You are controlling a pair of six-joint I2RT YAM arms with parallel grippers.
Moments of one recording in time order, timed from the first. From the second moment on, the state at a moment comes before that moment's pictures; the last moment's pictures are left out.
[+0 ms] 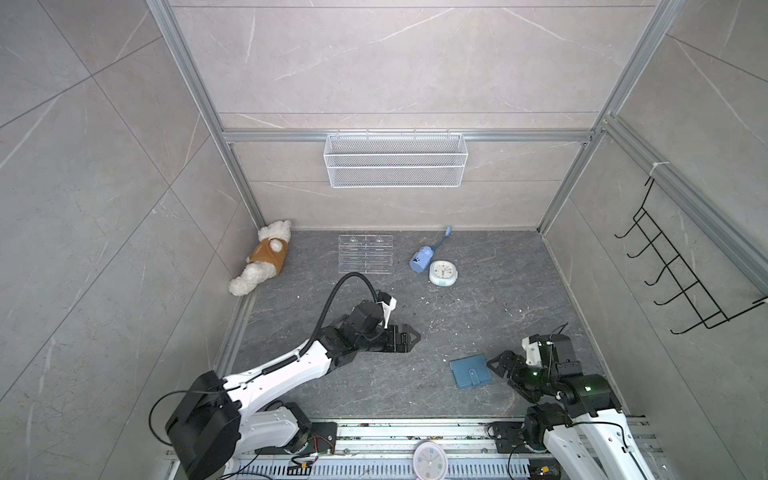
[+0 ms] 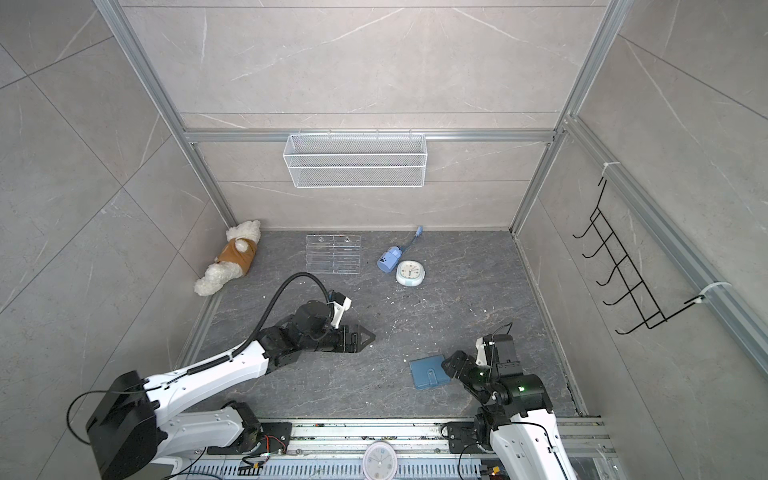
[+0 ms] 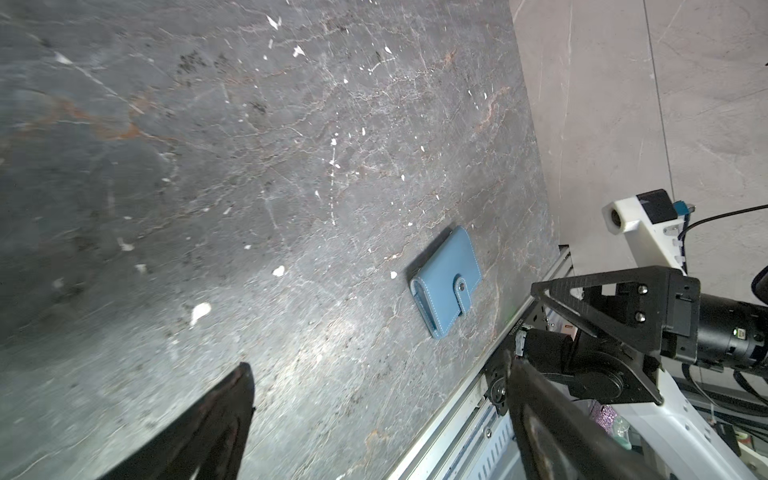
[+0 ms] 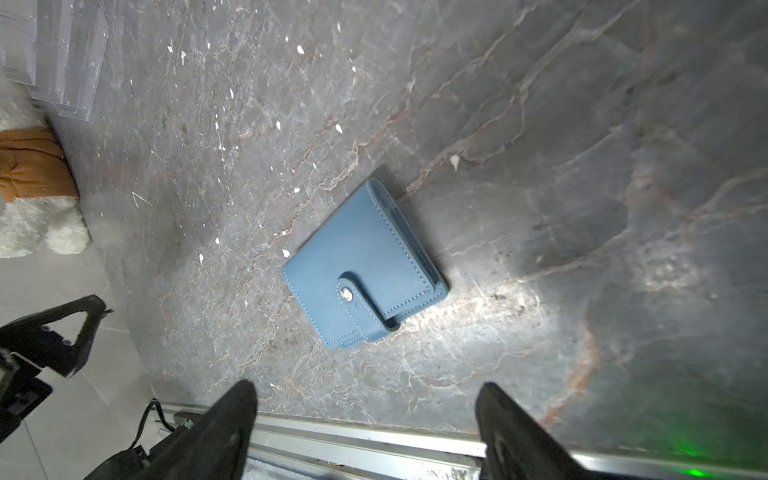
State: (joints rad) left arm -0.83 1.26 0.72 -0.17 0.30 -0.73; right arm 0.11 0.49 0.48 -1.06 -0.38 0.74
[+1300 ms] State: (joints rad) left arm -0.92 1.70 0.89 0.08 0.45 -0.80; right arm 0.22 0.93 0.27 -0.43 -0.48 0.82
